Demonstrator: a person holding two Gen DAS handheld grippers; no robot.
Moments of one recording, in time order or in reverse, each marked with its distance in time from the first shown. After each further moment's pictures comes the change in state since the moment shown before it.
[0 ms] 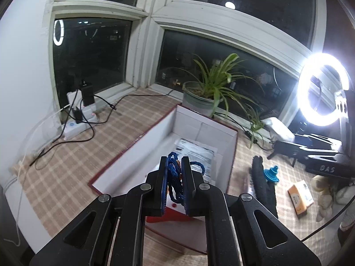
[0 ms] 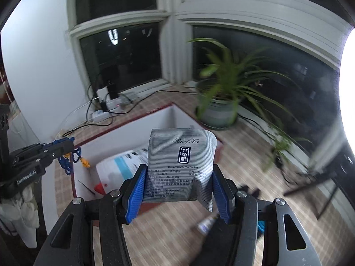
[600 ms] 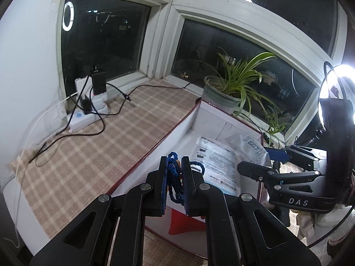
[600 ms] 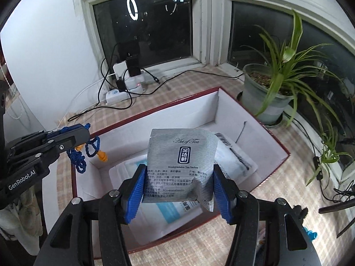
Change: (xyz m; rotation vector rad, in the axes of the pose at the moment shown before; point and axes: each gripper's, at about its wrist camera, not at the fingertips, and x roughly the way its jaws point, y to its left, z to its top) left arm 0.036 0.046 0.009 -0.065 0.055 0.032; right arm 0.087 0.058 0.012 -0.067 0.122 0.098
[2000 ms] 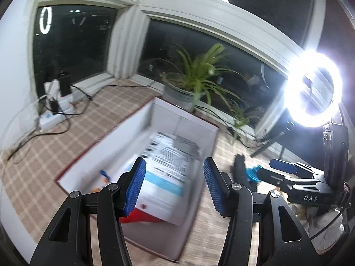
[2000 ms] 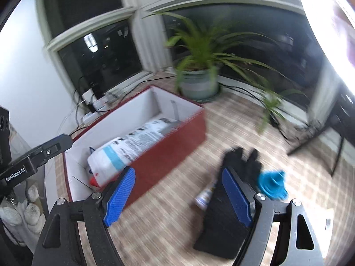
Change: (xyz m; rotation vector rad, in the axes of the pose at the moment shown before) left arm -0.015 -0.065 -0.012 0.041 0.009 -0.149; right arm -0.095 -0.100 -0.091 0.320 -0.097 -0.079
